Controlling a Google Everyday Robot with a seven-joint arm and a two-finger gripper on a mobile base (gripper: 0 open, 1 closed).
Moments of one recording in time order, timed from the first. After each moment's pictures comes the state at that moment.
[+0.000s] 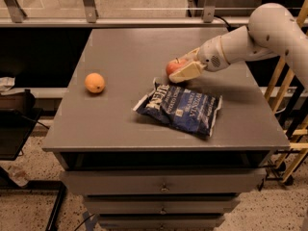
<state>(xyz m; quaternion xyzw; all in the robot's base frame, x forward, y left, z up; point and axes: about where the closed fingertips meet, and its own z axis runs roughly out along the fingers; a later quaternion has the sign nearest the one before) 0.673 -0.087 0.848 -0.51 0.73 0.26 0.37</state>
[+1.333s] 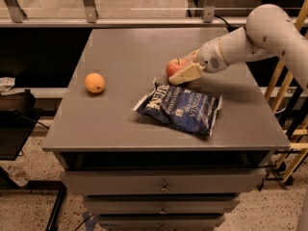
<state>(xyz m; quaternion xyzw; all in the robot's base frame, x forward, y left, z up) 0.674 -0.082 0.844 -0.51 0.73 0.27 0.36</state>
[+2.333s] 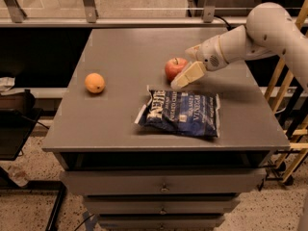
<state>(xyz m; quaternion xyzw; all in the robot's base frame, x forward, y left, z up) 0.677 -0.081 0.851 -0.52 0.72 0.26 0.38</state>
